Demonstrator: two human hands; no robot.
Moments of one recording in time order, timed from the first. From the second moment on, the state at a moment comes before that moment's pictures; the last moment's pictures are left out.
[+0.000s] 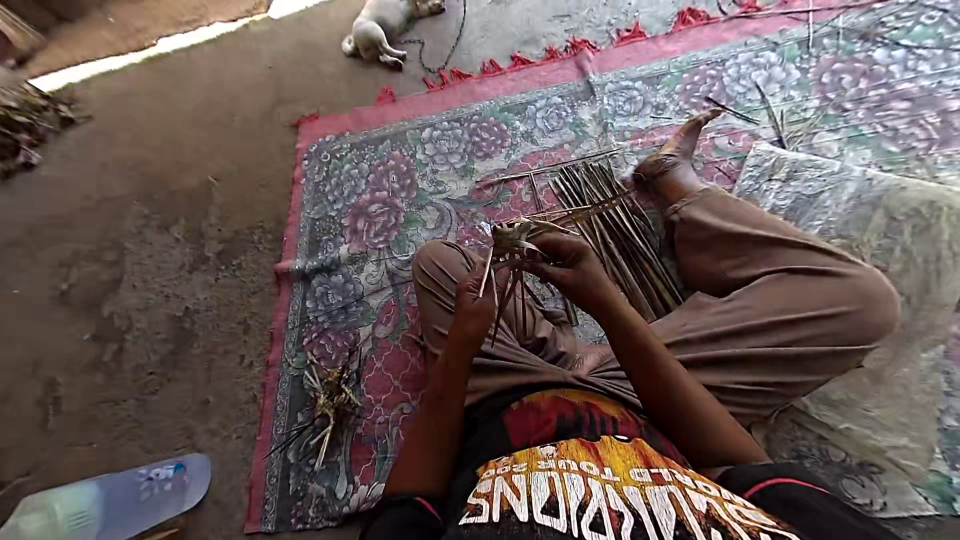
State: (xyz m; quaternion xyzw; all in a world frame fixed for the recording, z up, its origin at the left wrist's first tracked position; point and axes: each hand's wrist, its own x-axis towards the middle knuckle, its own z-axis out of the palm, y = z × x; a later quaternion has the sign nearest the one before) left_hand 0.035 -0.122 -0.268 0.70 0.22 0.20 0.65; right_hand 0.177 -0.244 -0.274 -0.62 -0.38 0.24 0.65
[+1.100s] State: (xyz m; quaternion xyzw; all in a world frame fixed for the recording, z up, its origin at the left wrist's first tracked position) left_hand 0.040 -0.108 -0.280 0.70 0.23 0.18 0.65; right_hand 0.187 -0.249 -0.270 -0.65 -0.43 0.33 0.53
